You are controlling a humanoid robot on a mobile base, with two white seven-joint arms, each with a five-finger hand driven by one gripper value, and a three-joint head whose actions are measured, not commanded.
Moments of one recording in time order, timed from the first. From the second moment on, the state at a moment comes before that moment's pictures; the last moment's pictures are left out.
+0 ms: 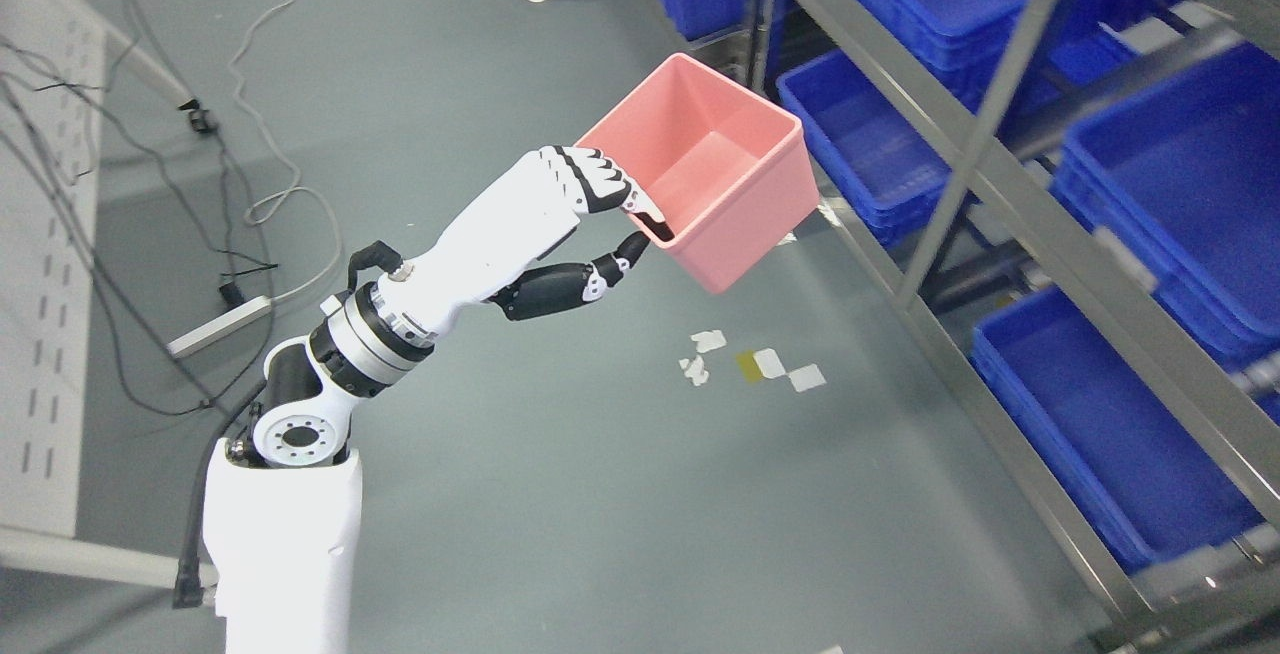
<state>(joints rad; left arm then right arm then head) -0.56 0.00 0.01 -1.58 -0.37 -0.78 -0.70 0.00 0.00 -0.05 0.00 0.00 -0.09 0.00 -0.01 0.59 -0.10</state>
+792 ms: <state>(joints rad) -0.53 0.00 0.00 -1.58 -0.36 -0.78 -0.70 0.00 0.00 -0.05 0.00 0.00 -0.09 0.00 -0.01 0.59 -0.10</state>
